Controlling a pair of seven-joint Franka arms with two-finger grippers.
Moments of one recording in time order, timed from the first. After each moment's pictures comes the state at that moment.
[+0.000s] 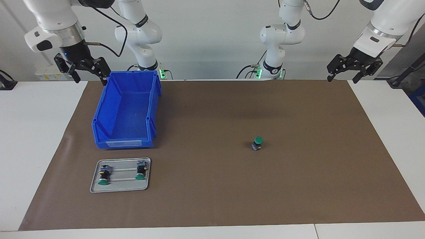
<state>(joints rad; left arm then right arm) -0.07 0.05 0.07 -1.38 -0.03 1.39 0.14 0.03 -0.05 -0.04 -1.55 -0.06 1.54 0.09</state>
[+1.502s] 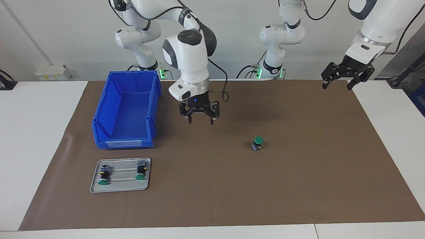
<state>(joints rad) -0.07 -0.02 0.06 -1.57 -0.03 1.57 0.12 0.60 0.33 -0.02 -1.56 -0.03 2.12 0.77</state>
